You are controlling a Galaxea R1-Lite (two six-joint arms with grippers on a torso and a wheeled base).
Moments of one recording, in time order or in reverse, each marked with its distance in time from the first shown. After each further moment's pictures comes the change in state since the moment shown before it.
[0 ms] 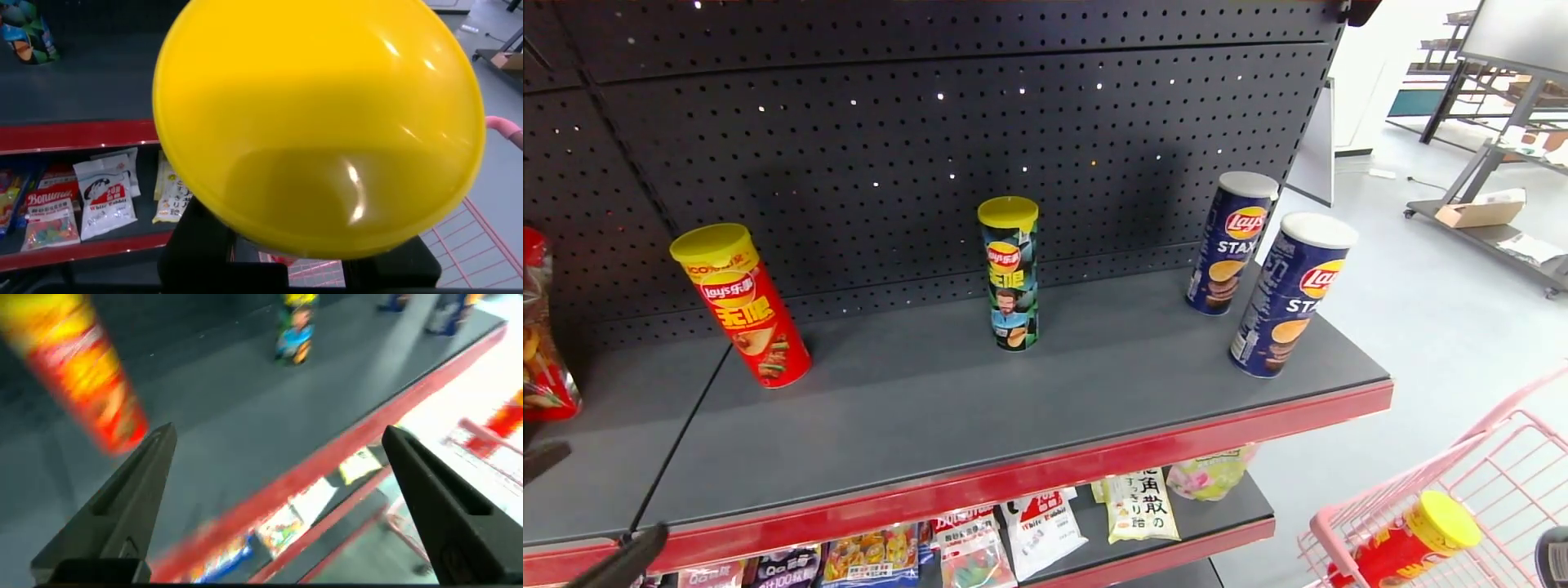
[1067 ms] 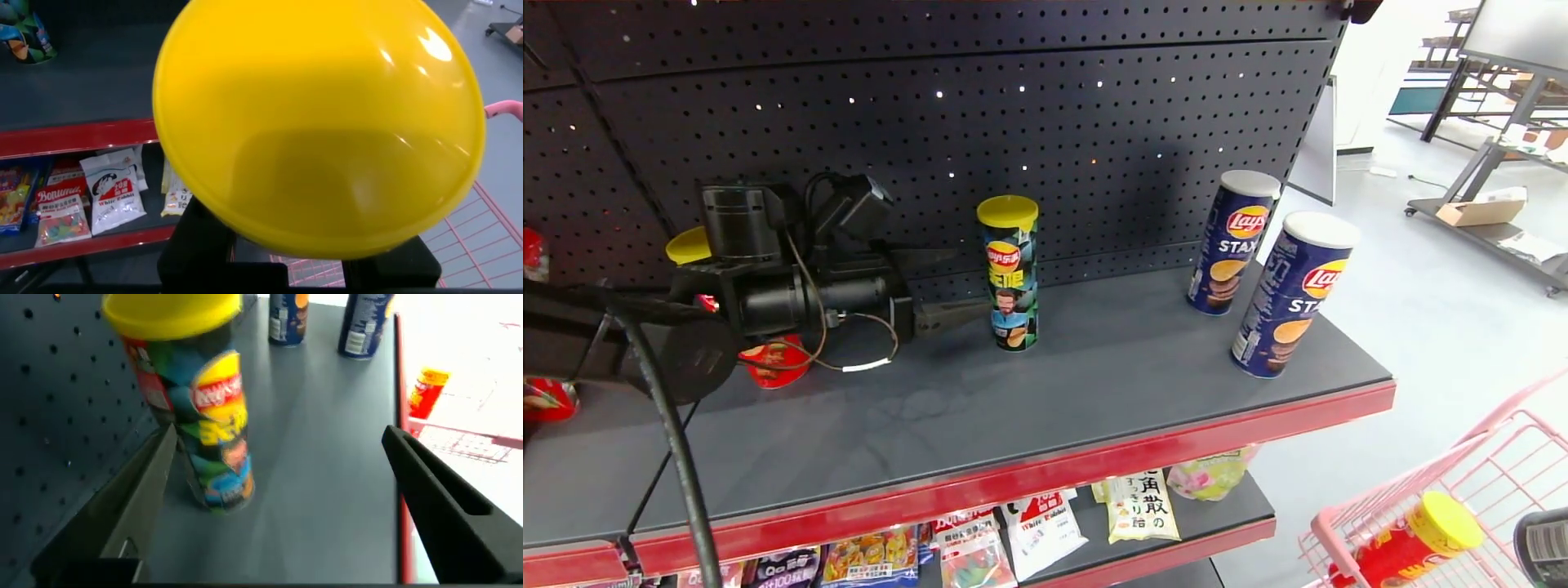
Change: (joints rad) left arm -0.160 1.227 -0.613 -0.556 -0.457 0.165; right arm -0.006 0.104 -0.013 -0.033 -0.003 0.051
